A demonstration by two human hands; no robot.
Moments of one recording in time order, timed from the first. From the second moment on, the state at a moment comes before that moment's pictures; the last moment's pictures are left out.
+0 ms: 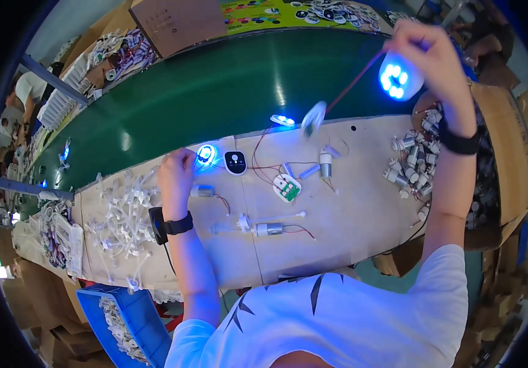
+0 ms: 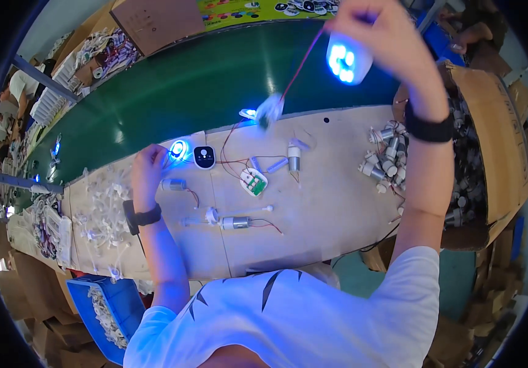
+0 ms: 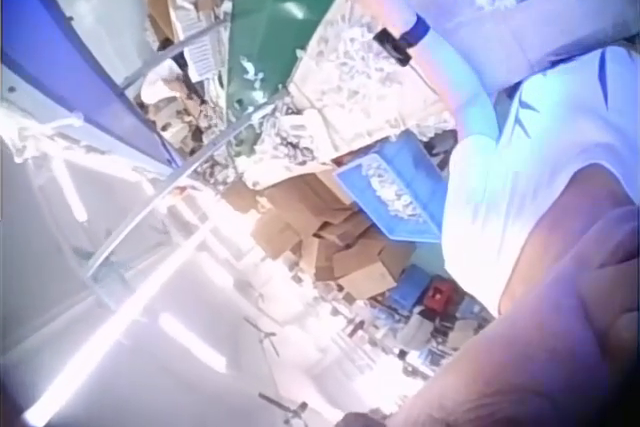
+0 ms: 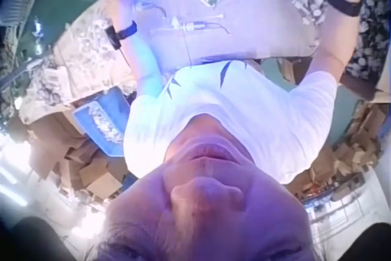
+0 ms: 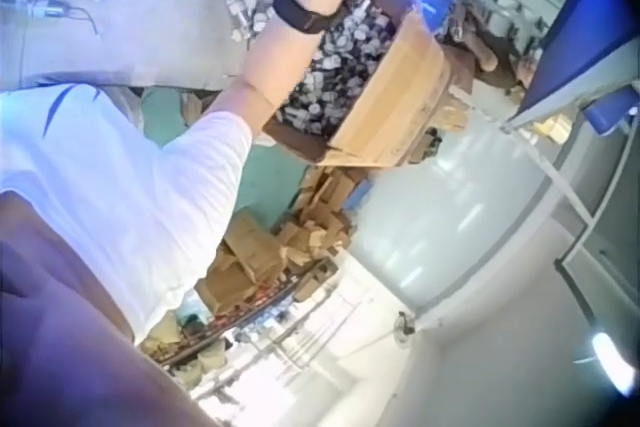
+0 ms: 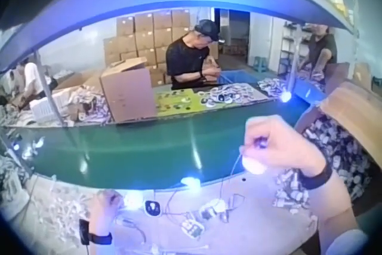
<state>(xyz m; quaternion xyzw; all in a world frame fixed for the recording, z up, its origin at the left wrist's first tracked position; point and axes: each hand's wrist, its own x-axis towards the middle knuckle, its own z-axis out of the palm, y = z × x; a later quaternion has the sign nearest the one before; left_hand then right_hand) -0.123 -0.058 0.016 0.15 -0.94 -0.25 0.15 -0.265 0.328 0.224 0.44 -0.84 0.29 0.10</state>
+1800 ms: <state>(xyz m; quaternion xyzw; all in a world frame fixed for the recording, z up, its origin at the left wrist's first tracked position) -0.144 -0.016 -0.018 -0.01 -0.95 -0.19 0.23 -0.220 0.291 0.170 0.45 -0.54 0.67 -0.22</state>
